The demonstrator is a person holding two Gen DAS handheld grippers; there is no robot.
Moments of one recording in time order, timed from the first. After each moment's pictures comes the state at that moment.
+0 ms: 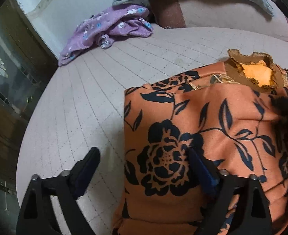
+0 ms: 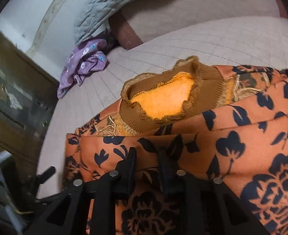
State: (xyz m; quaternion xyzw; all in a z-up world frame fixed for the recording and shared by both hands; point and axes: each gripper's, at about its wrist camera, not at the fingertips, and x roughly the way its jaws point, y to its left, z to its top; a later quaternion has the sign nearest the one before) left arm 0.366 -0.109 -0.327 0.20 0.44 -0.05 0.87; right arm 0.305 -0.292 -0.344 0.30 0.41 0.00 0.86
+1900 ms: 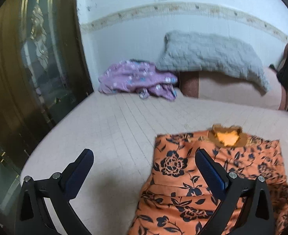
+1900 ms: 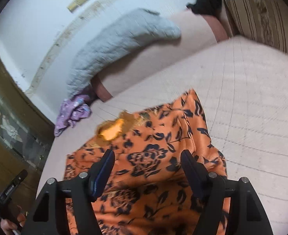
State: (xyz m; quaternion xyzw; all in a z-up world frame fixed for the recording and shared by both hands) left arm 0.247 -0.021 -0.175 0.06 0.29 -0.03 0.96; right arm 0.110 -0.376 -0.274 0.31 0.28 -0.10 0.90
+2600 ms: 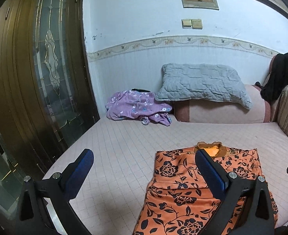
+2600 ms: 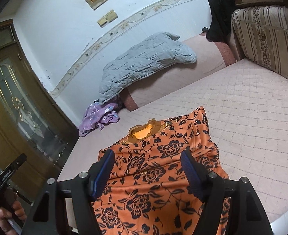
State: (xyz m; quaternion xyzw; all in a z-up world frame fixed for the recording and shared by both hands) left arm 0.142 0.004 -0.093 0.06 0.21 -0.04 0.97; right arm 0.009 -0.334 -0.203 0.29 0.23 -0.06 0.93
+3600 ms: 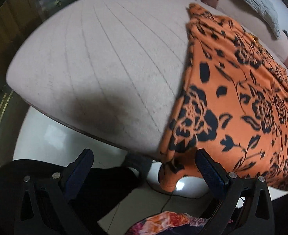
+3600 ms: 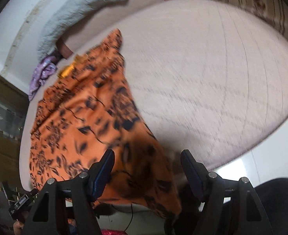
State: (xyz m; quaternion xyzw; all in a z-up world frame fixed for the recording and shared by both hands) left arm 0.145 0.100 -0.366 0.00 0.58 -0.05 0.81; right arm -0.068 -0.398 -0.356 0.34 0.47 -0.16 0.80
